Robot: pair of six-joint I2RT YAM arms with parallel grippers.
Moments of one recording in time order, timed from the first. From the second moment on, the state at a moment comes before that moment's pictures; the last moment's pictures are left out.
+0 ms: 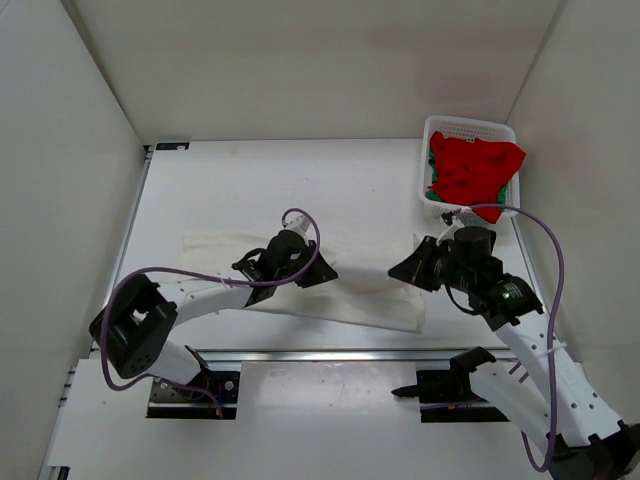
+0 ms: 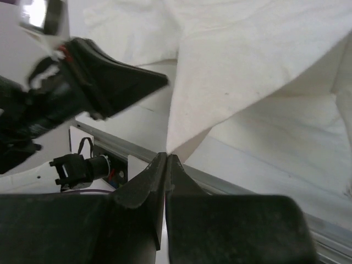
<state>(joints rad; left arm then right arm) -0.81 1.46 0.72 0.15 0.09 -0.94 0.40 0.75 0.79 -0.61 -0.33 0.77</state>
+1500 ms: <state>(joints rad) -0.86 1.46 0.74 -0.01 0.14 -0.85 0.27 0.72 0.43 -0.67 -0.44 0.70</state>
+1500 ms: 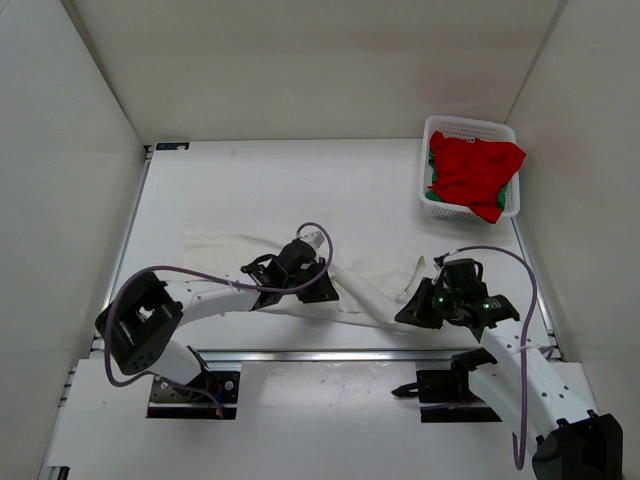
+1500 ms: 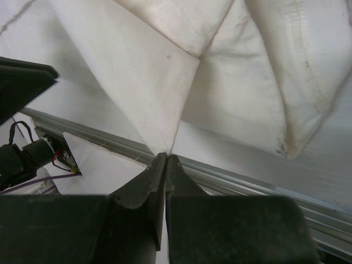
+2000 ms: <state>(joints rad) -0.93 1.60 0.73 0.06 0.03 -0.91 0.23 0.72 0.41 -0.59 -0.46 0.68</state>
